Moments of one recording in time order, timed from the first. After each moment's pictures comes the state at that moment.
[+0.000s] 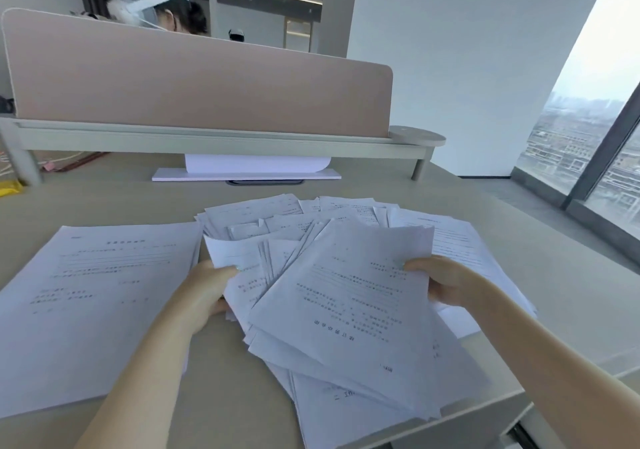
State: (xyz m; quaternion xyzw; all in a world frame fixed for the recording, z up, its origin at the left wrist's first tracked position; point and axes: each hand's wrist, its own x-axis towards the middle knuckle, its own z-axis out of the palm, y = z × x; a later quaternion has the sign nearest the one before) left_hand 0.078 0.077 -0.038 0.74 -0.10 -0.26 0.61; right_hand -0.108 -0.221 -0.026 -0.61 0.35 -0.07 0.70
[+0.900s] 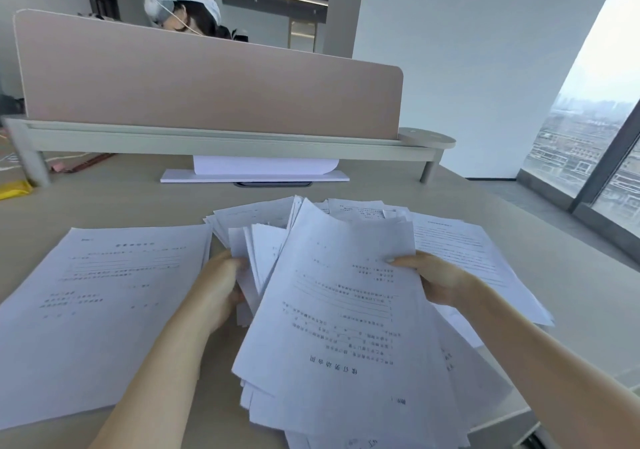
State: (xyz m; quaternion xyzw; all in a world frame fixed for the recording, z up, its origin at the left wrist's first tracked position) left_hand 0.077 0.065 -0.029 0.70 -0.07 -0.26 0.67; right_hand -0.083 -0.203 -0.023 -0.63 0.22 -0.01 0.75
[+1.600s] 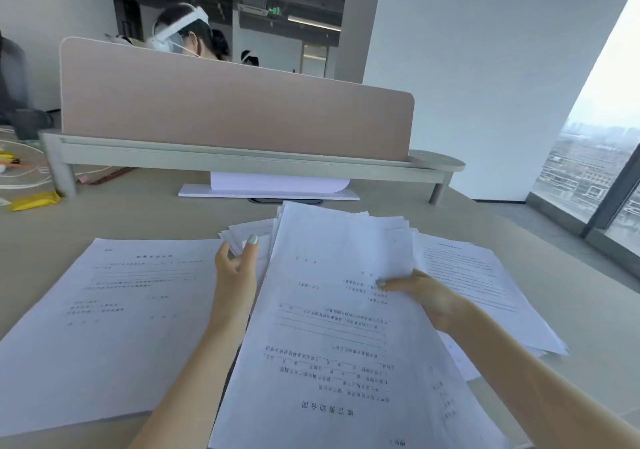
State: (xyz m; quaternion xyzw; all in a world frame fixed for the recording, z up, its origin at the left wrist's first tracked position) left_hand 0.064 0.065 -0.022 0.67 -0.11 -0.11 0.73; right_hand -0.074 -0.162 -0.010 -0.68 0.22 -0.03 0.70
